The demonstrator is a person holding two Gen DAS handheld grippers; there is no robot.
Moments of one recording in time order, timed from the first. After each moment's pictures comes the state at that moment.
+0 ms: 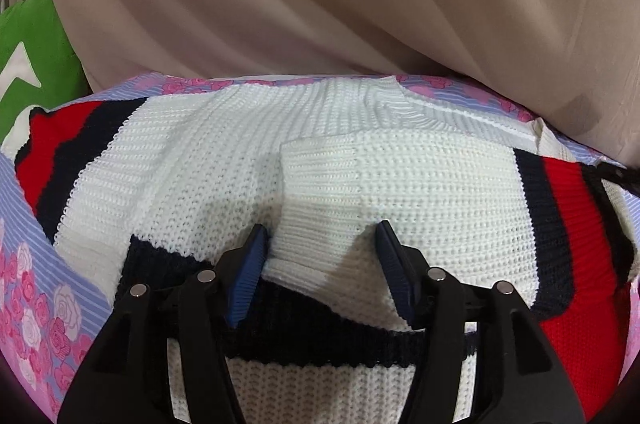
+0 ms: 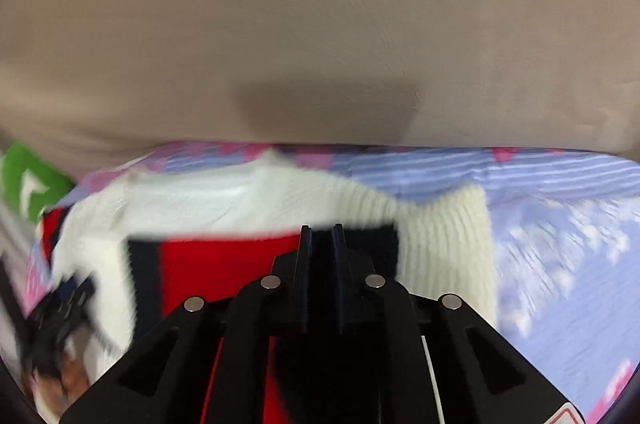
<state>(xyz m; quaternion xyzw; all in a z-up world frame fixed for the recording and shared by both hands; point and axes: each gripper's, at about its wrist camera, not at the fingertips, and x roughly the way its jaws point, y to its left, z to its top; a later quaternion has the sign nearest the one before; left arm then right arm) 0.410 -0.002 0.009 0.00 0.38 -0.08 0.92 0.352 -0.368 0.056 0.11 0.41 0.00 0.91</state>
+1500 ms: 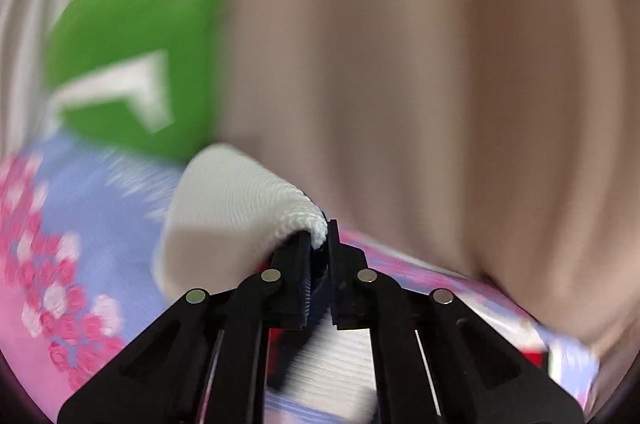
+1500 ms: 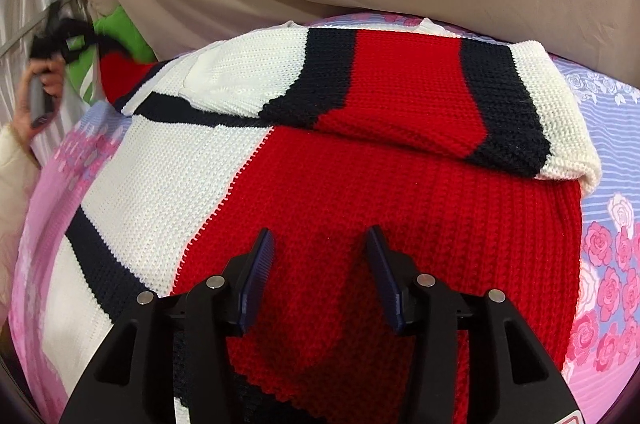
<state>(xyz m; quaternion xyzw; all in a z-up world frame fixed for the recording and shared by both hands) 0.408 0.165 0.166 -0.16 0.27 -0.04 0.95 0.227 -0.237 0.005 0.06 0.42 0.08 0.90</state>
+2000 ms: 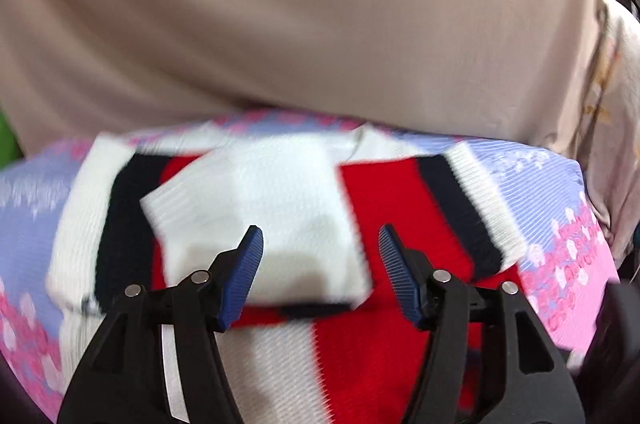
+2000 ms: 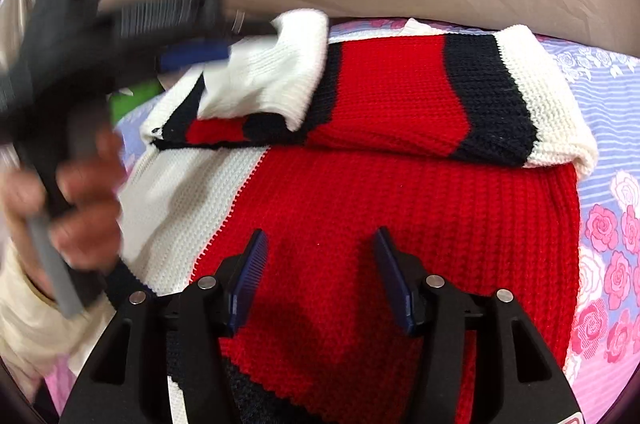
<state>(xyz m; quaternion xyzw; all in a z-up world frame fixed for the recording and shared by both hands) 0.329 -0.110 0.065 0.00 0.34 -0.23 0.91 0.220 -0.258 0.011 0.12 0.40 0.10 0.90</state>
